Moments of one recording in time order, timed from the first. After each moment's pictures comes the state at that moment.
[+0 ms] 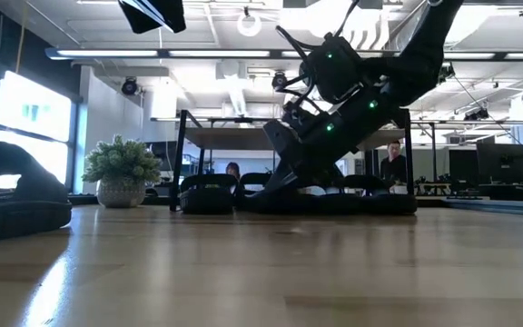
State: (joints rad) left arm -0.32 1.61 1.36 -0.80 -0.21 -0.55; right arm -0.07 1.91 0.84 0.46 0.31 0.47
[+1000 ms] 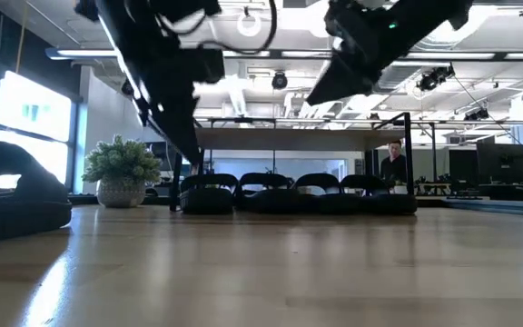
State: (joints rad) left arm -0.04 1.61 0.99 -0.52 -0.30 -0.49; right arm 0.06 1.38 0.83 -0.07 0.31 0.18
